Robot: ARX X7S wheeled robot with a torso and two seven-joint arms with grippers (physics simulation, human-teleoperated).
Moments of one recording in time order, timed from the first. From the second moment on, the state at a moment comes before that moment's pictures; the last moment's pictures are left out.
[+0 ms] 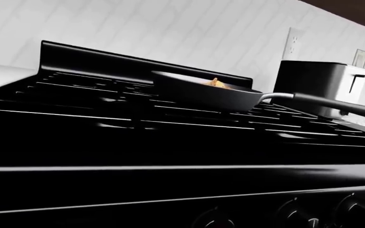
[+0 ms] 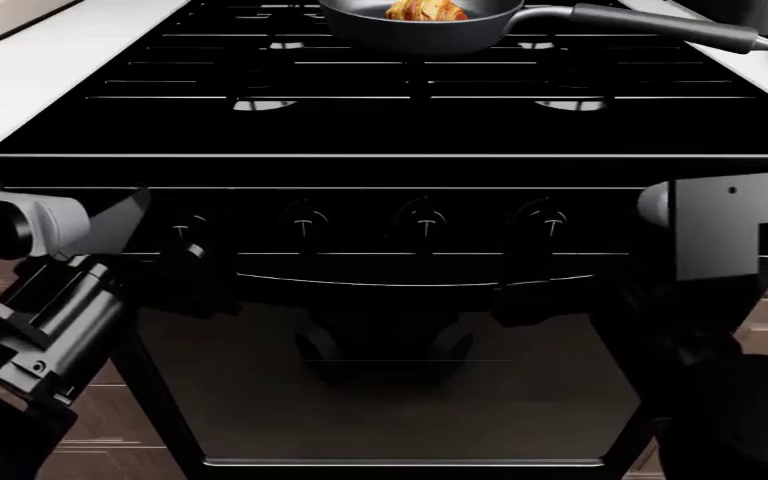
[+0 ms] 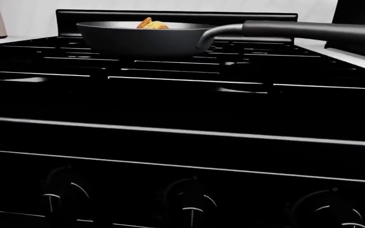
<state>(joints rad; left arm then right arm) -0.44 -0.67 -0.12 0.69 -1.32 -0.79 -0.40 0.80 0.85 -0.44 -0.70 1.55 0.72 1.05</state>
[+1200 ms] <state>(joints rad) -0.45 -0.66 -0.09 0.63 -1.28 -0.77 -0.37 0.82 0.80 -0.50 -0.56 1.45 0.75 0.97</state>
